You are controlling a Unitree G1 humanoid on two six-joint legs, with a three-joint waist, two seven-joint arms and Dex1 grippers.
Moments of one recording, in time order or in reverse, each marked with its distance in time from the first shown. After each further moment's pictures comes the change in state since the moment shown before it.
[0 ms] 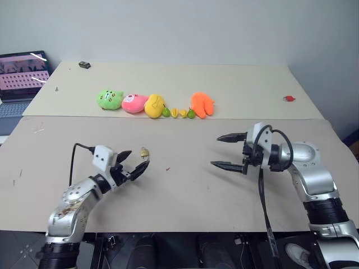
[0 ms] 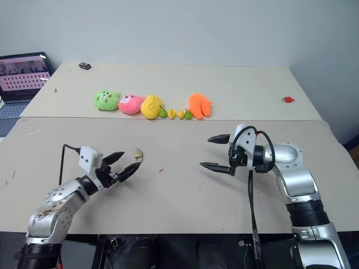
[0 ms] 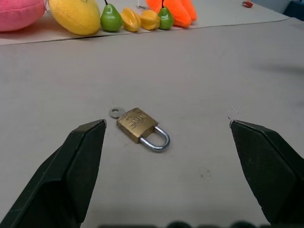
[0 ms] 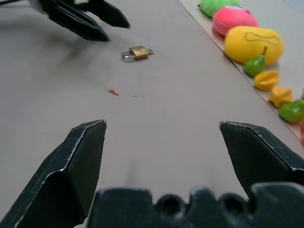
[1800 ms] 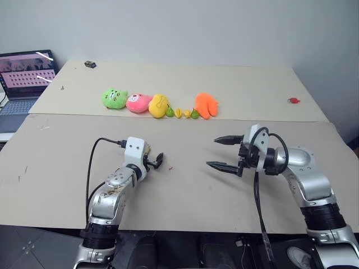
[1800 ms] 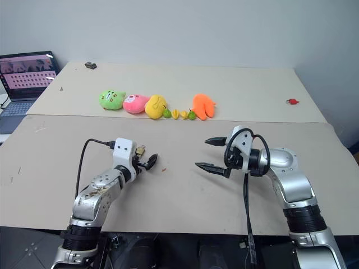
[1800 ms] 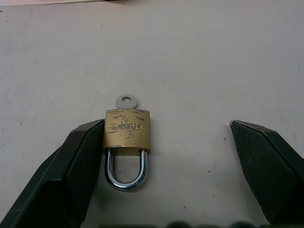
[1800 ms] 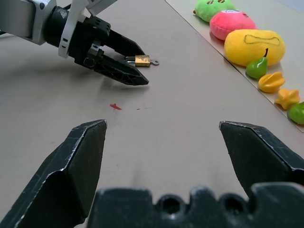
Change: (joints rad) left arm -0.155 -0.215 -0.111 0.000 0.274 0.245 0.406; right arm 0.042 0.017 -0.024 -0.010 0.037 0.047 -0.084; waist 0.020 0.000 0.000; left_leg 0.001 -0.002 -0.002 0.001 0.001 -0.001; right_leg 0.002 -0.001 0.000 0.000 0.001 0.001
